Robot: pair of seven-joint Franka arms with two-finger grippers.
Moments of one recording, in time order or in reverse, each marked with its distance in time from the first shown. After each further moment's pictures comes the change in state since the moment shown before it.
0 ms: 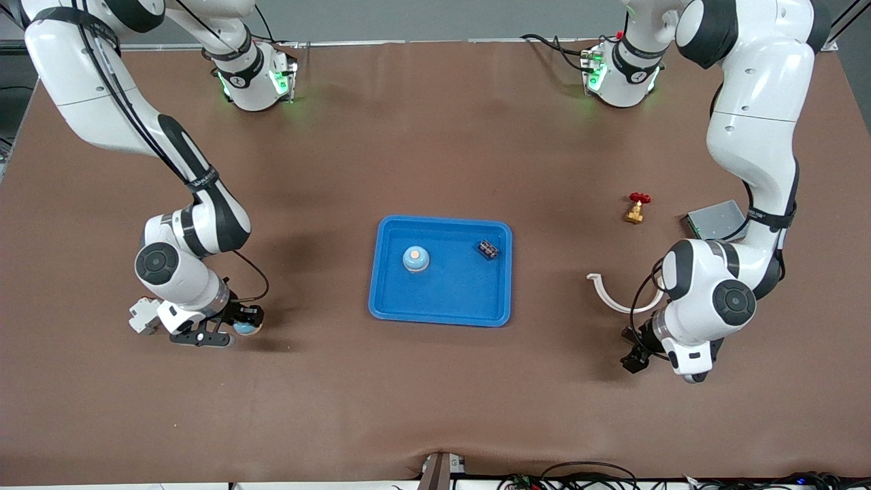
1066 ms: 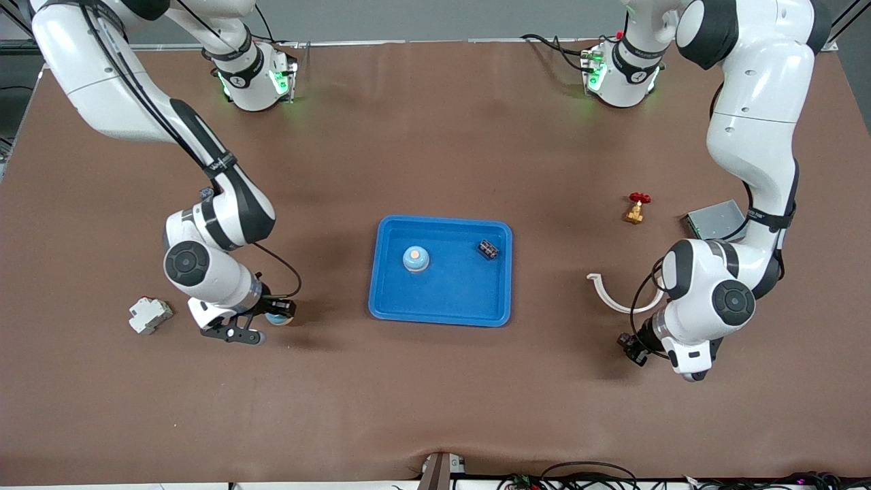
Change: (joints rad) left arm 0.003 0.002 0.002 -0.008 0.000 0.001 0.000; right arm 0.020 -0.012 0.183 0.108 0.001 -0.242 0.281
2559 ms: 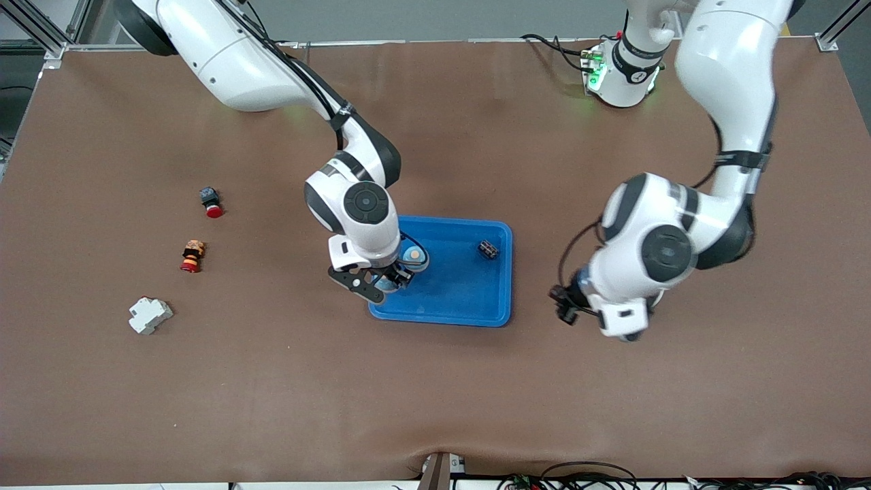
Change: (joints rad) left arm -0.249 -0.211 -0.109 0.093 -0.013 -0.414 -0.435; right arm 0.532 0.076 -0.159 0.204 -0.001 -0.087 0.688
